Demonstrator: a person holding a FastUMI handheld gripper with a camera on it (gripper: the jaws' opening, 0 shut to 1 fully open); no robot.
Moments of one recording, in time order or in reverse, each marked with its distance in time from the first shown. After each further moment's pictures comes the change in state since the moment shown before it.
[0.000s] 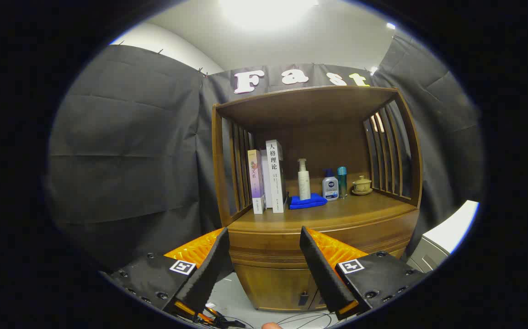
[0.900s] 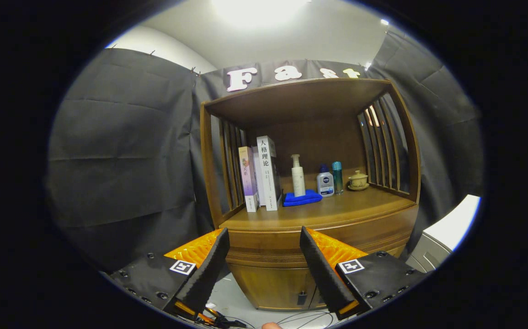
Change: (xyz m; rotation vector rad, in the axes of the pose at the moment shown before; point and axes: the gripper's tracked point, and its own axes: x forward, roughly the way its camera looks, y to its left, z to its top) arm 0.012 -0.025 -0.007 0.020 0.021 -0.025
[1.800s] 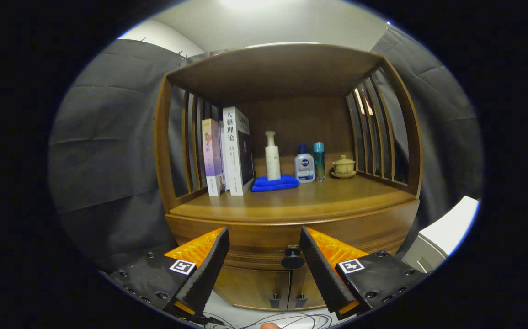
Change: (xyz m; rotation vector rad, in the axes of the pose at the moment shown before) arm 0.075 -0.078 -0.059 -0.024 0.110 -0.095
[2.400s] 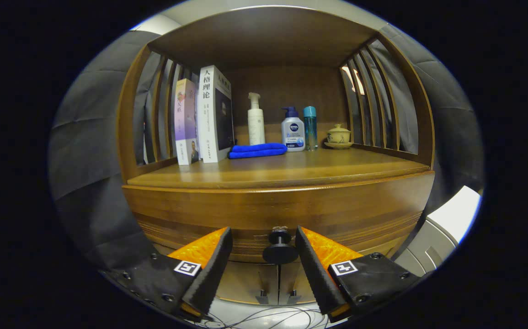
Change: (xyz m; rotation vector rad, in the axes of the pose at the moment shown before) arm 0.058 -0.032 -0.065 -0.033 0.125 -0.095
